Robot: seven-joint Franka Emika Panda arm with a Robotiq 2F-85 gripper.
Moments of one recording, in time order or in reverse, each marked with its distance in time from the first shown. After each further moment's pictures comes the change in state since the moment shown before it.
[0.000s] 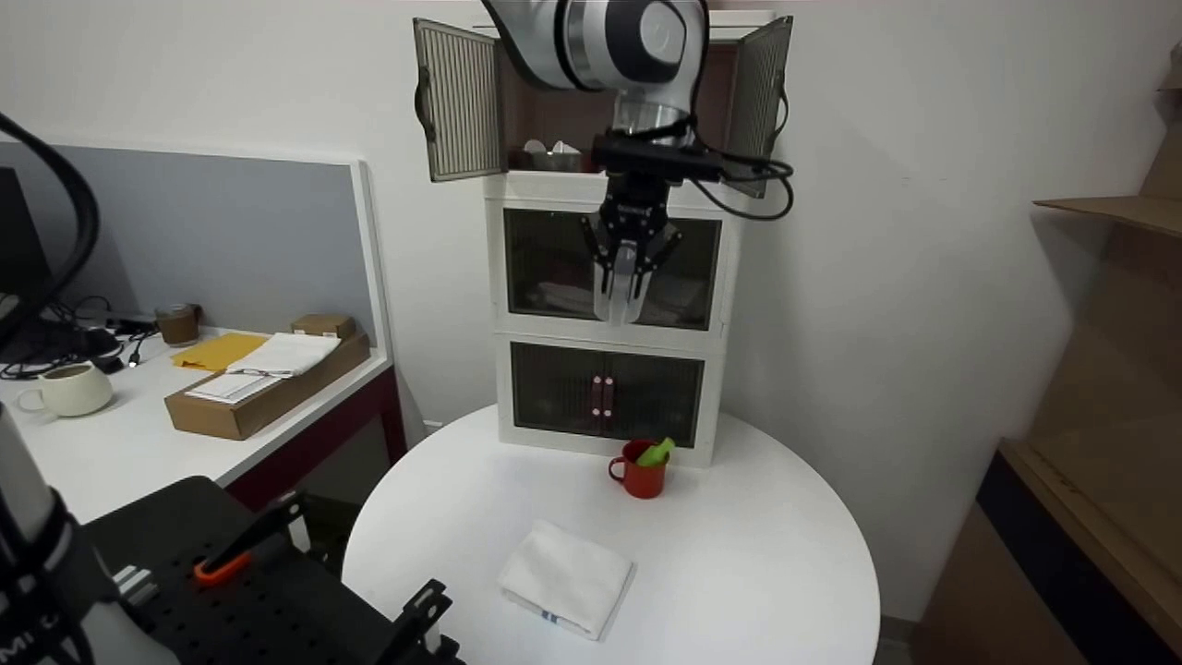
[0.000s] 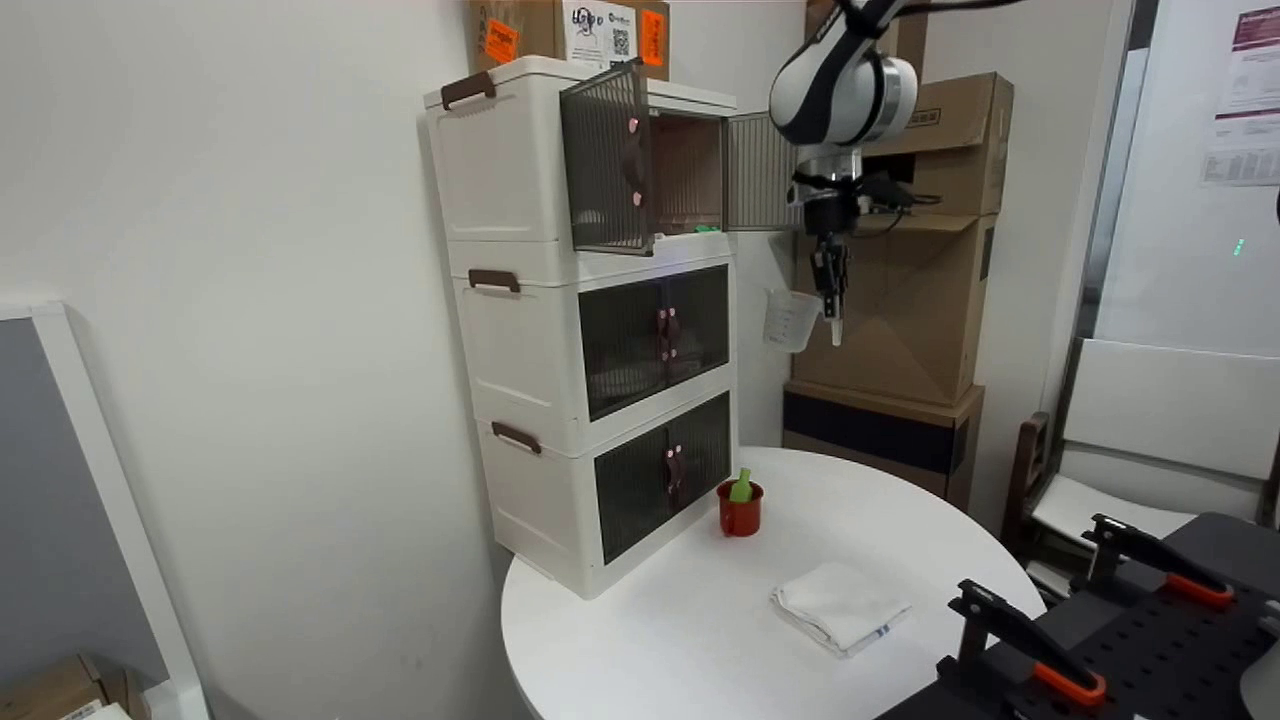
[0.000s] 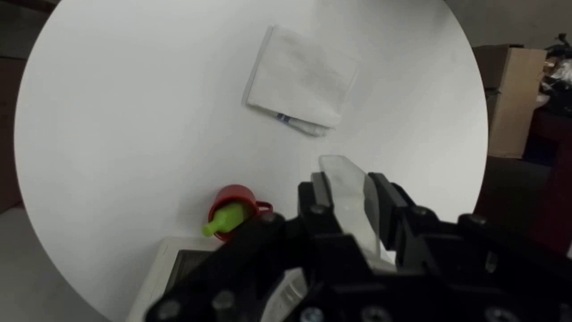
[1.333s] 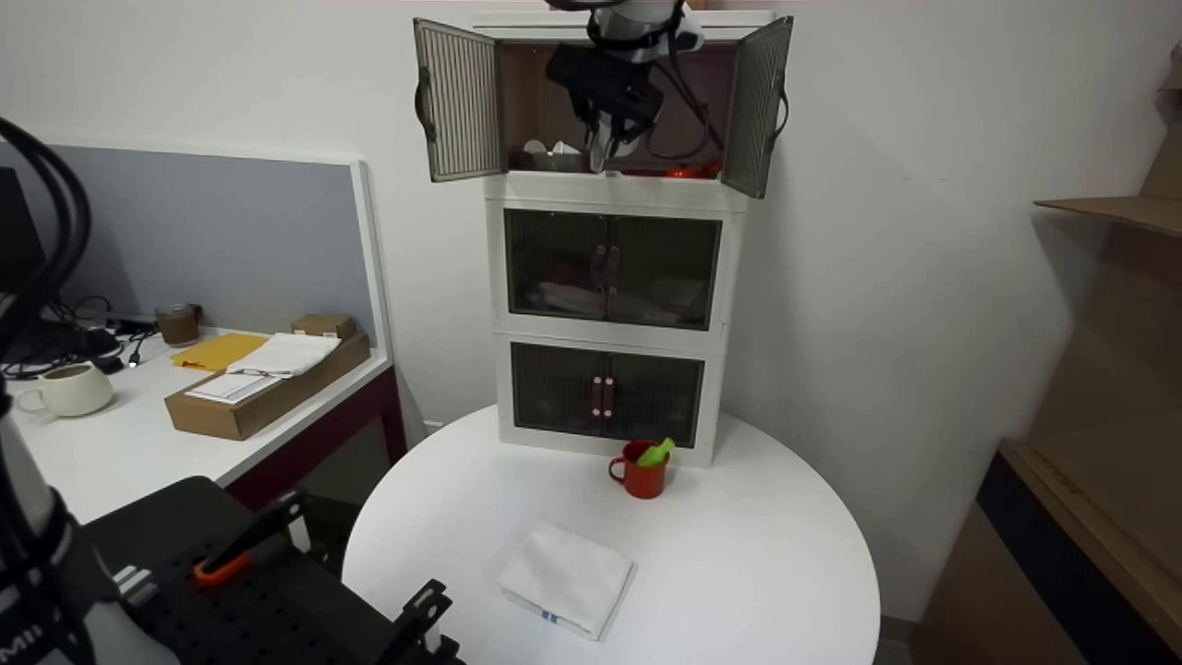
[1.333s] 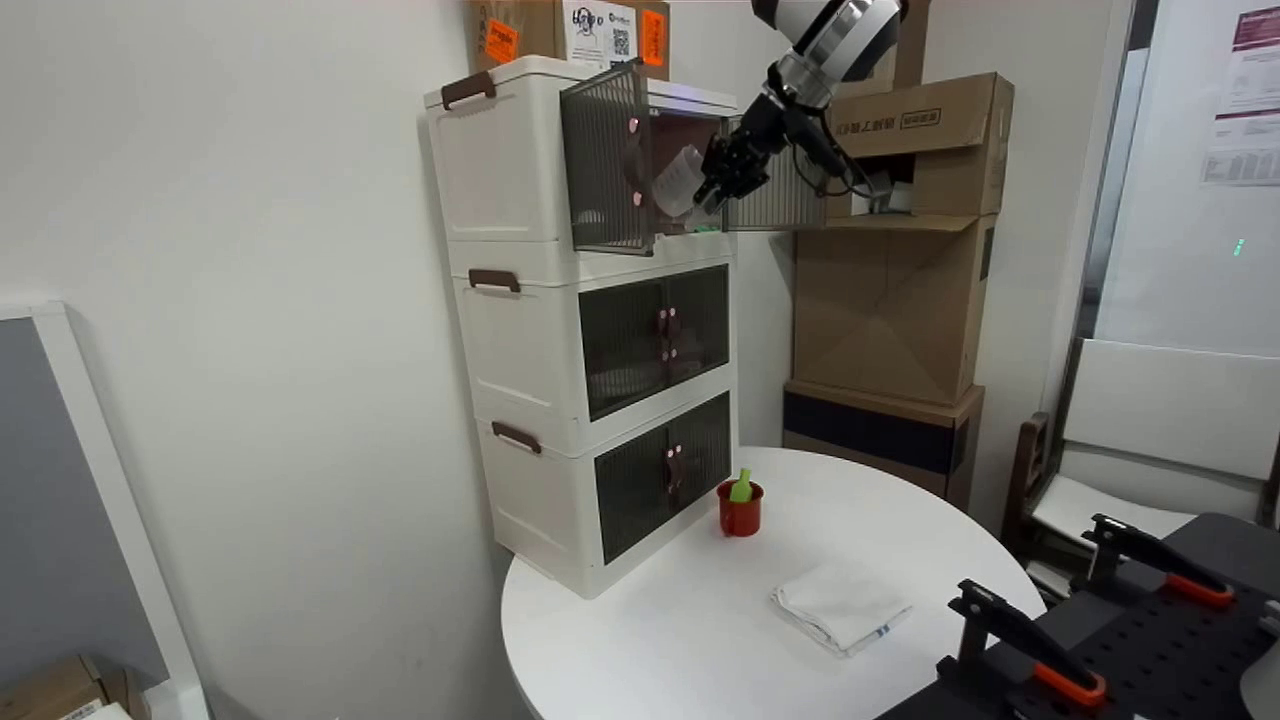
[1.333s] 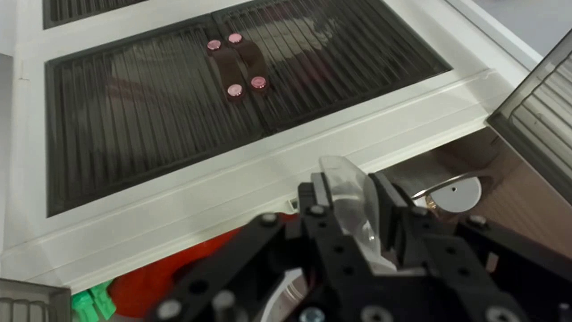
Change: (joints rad) arm 0.094 -0.095 -0.002 0.056 0.837 0.346 -0.129
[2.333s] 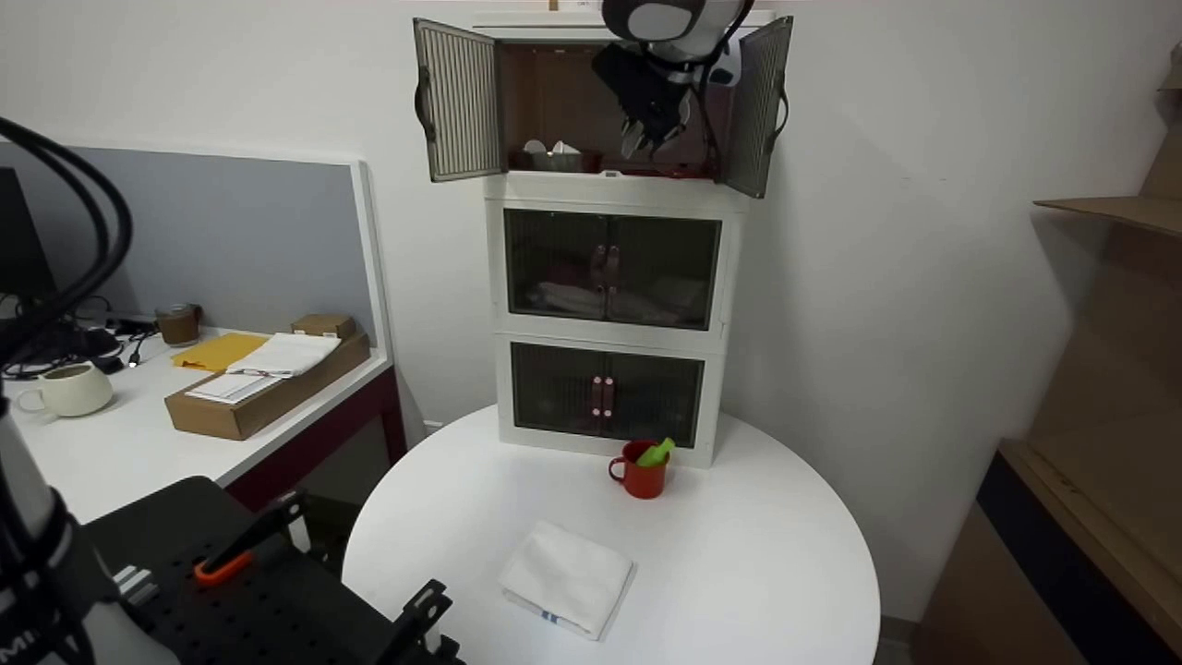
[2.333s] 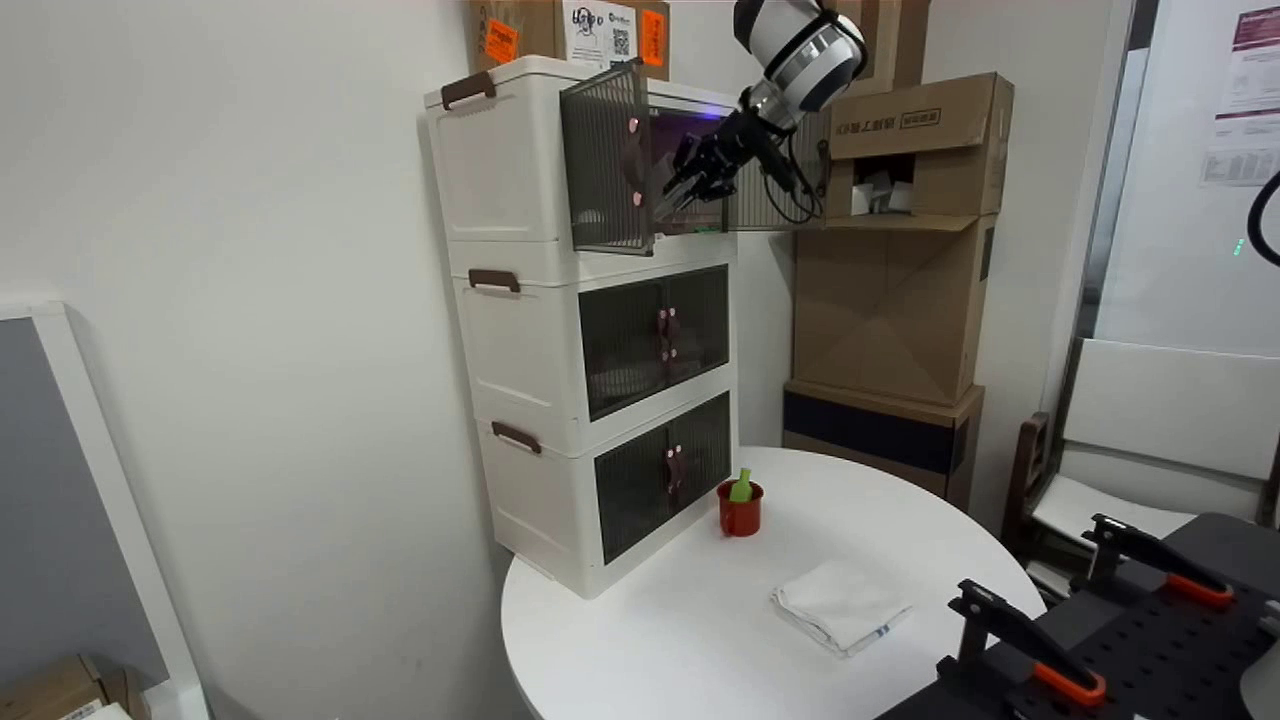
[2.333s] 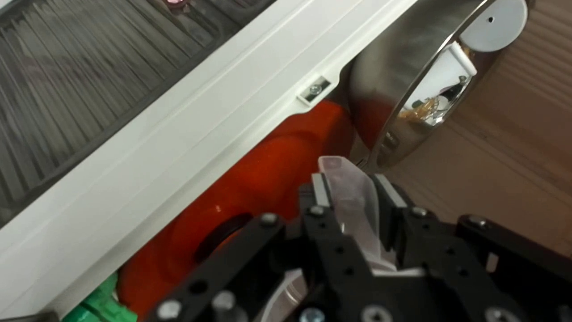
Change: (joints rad) arm -0.031 0.306 0.001 0.409 0.152 -0.108 0.256
